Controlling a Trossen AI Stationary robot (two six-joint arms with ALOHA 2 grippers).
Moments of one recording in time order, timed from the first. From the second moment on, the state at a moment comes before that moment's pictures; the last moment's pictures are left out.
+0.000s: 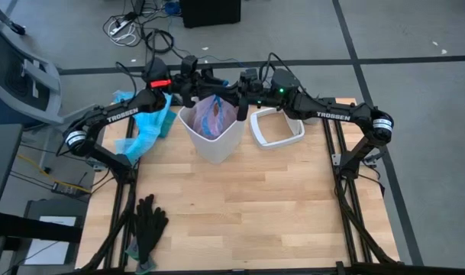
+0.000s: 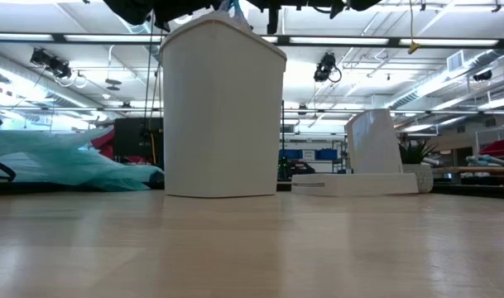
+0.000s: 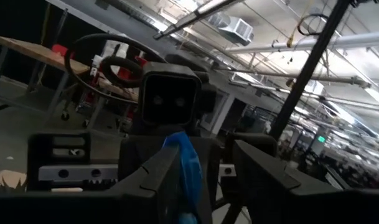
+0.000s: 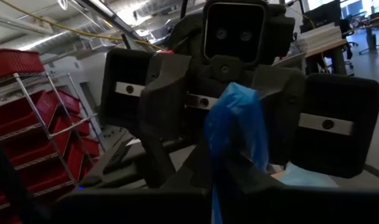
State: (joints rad) left arm 0.63 1.45 1.21 0.65 0.82 -0.73; right arm -0.34 1.62 1.41 0.42 -0.26 0.39
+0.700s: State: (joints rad) left arm 0.78 1.45 1.21 0.65 1.10 -0.83; right arm -0.34 1.62 1.41 0.42 -0.29 0.40
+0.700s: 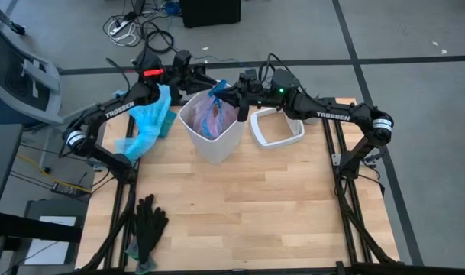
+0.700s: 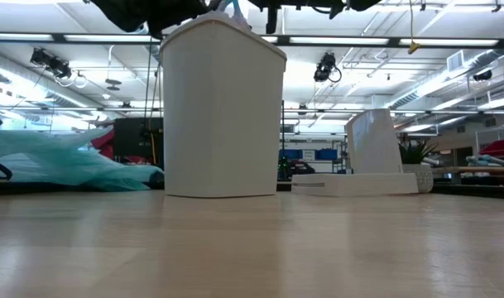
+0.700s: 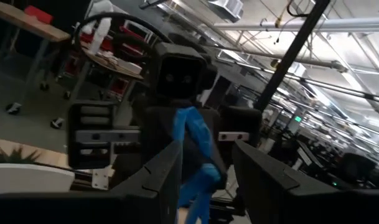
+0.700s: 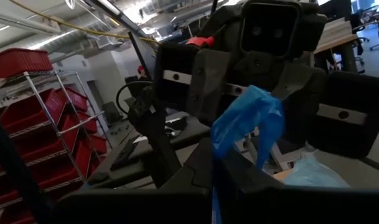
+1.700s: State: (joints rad) left arm 1.11 1.41 1.06 0.66 1.24 -0.87; right arm -0.36 1.63 1.93 0.00 -0.10 0.36
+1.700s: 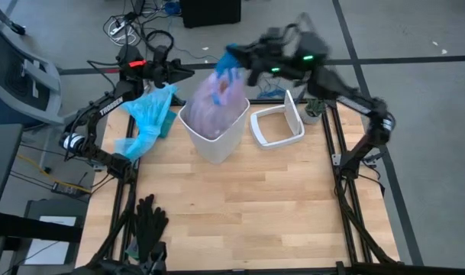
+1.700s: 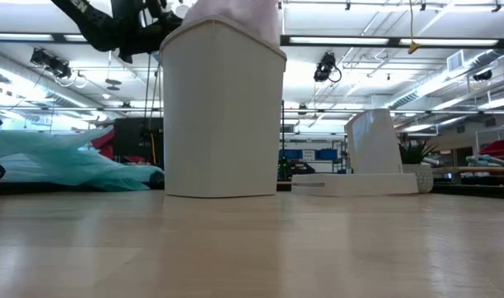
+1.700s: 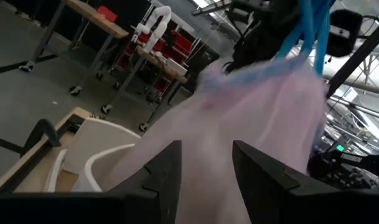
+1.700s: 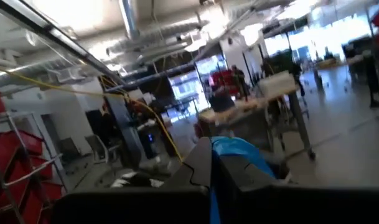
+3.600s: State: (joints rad) left arm 1.15 1.41 1.06 0.66 1.38 -0.92; right arm -0.23 1.58 2.35 0.14 -0.16 0.10
